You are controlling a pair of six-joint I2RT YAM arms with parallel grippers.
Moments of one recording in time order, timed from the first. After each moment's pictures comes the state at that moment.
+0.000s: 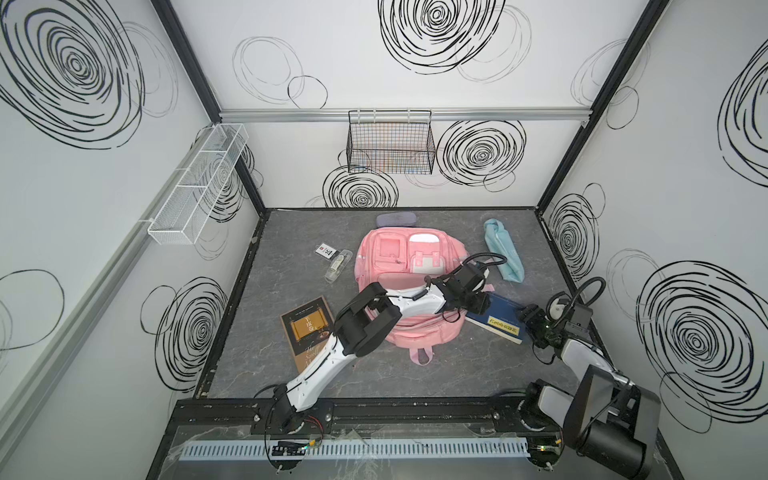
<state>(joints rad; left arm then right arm) -0.96 2.41 1.83 -0.15 0.19 -0.49 -0.50 1.11 0.28 -0.11 -0.54 0.56</state>
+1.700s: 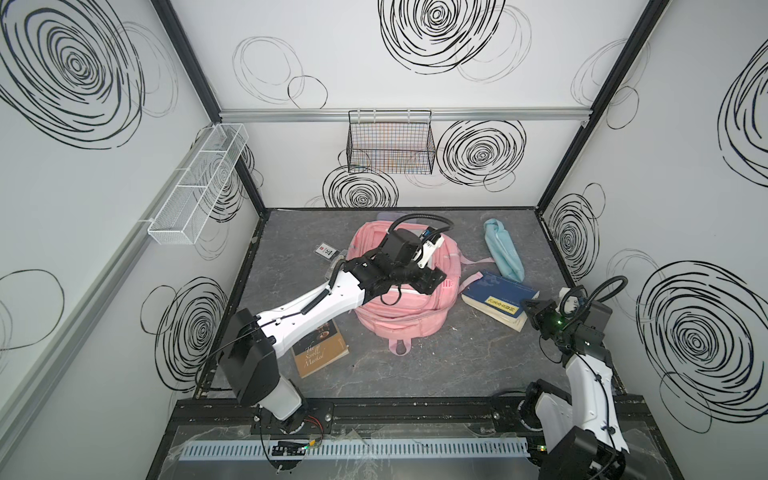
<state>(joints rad) -0.75 1.61 1.29 -0.43 0.19 -0.09 -0.50 0.76 0.42 -0.35 -0.71 0.71</state>
